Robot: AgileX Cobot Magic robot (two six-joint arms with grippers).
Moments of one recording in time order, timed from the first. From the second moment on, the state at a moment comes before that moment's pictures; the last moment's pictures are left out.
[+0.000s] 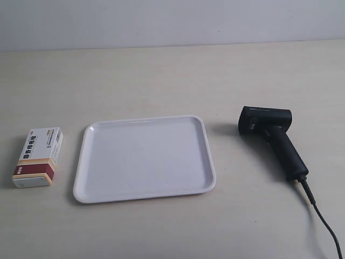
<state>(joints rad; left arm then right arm) 0.06 0.01 -0.01 0.01 -0.01 -0.36 0.03 0.03 0.00 0.23 0.09 0.10</state>
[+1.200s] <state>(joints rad) -0.19 1.66 -0.59 0.08 0.10 -0.14 0.03 0.36 -0.09 0.27 0.05 0.08</state>
